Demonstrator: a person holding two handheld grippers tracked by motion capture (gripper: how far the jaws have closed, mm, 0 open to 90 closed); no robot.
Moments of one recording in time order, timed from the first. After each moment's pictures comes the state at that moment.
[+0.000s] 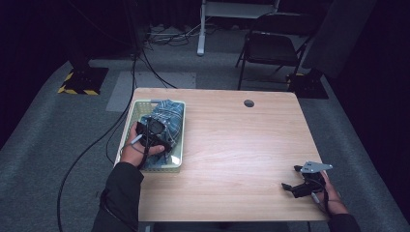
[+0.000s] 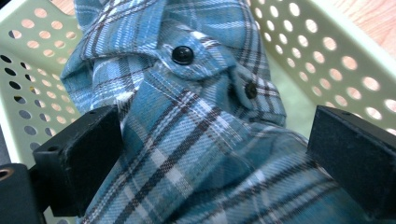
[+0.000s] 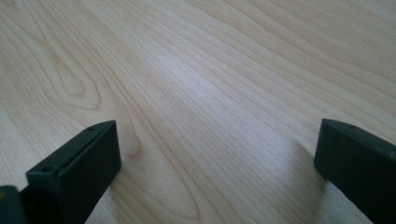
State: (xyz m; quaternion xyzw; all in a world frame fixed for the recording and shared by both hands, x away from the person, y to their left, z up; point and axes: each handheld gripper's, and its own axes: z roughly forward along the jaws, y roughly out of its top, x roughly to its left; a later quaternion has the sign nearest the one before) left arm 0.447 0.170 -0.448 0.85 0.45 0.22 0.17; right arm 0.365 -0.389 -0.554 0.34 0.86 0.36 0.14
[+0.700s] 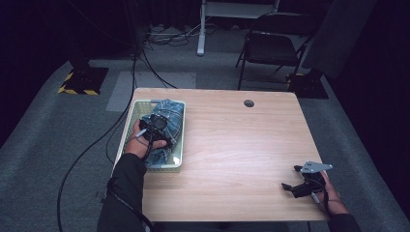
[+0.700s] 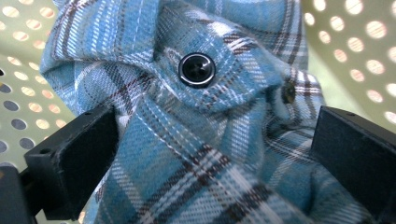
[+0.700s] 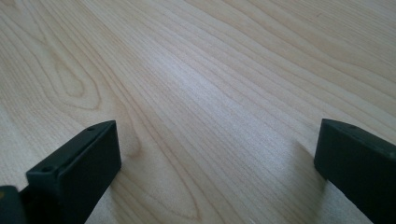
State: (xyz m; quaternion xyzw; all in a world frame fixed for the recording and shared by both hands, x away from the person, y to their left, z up) left arm 0.480 0.169 -0.472 0.86 0.46 0.19 0.12; right arm 0.365 -0.389 -0.554 0.34 0.86 0.36 0.14
